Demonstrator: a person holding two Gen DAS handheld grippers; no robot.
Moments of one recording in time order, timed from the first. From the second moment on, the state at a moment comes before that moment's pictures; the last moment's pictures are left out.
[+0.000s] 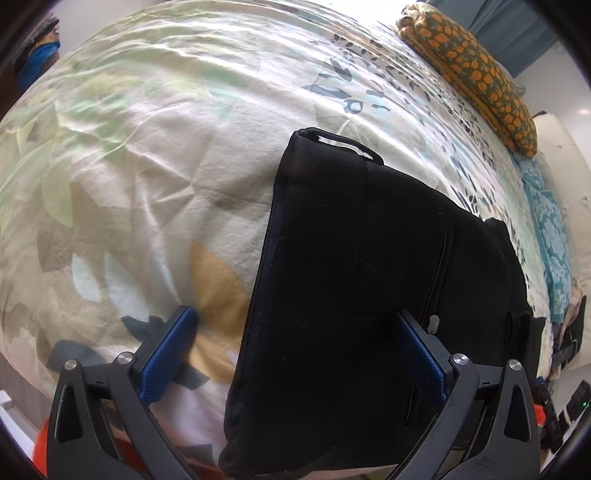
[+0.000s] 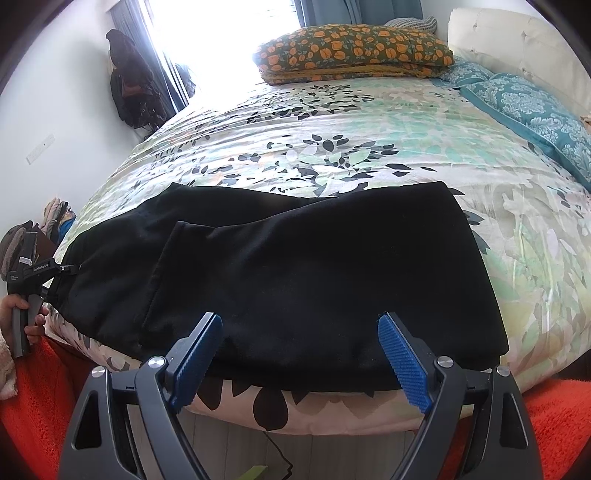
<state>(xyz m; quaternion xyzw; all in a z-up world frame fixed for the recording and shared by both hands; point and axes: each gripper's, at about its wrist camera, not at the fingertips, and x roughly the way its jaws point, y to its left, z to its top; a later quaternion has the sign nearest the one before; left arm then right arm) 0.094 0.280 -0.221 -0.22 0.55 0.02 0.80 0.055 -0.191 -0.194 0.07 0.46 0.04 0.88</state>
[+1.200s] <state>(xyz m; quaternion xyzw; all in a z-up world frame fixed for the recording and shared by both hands) 0.094 -0.095 -0.063 -0.22 0.50 -0.30 0.78 0.034 -0.318 -0.162 0.27 0.37 -0.06 0.89</state>
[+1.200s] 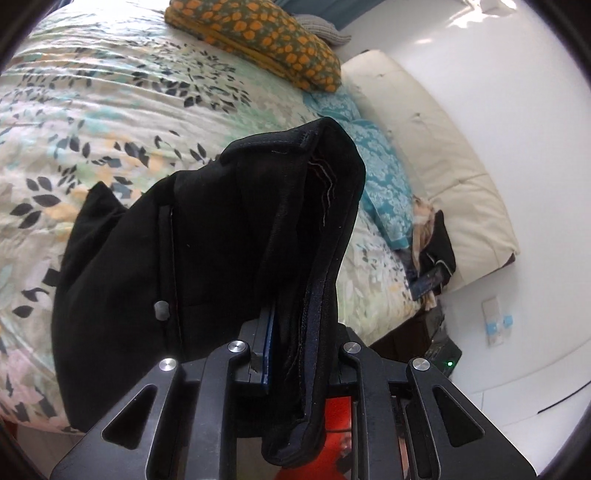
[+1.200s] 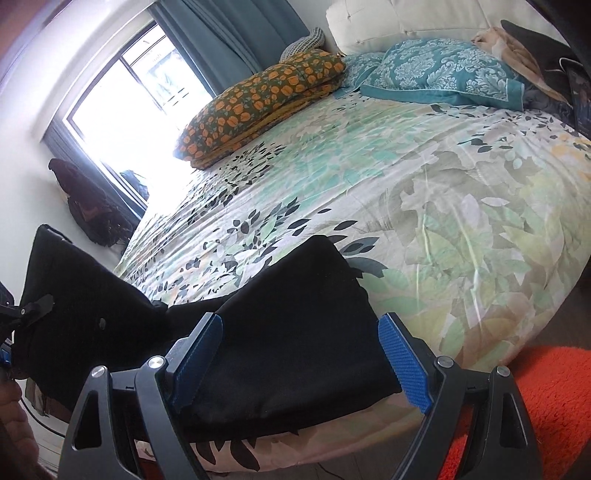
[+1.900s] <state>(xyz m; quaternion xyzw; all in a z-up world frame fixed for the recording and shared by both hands) 0.074 -0.020 -0.095 -0.15 0.49 -0.19 0.84 0.060 -0.303 -0.200 0.30 0.45 0.08 0.84</state>
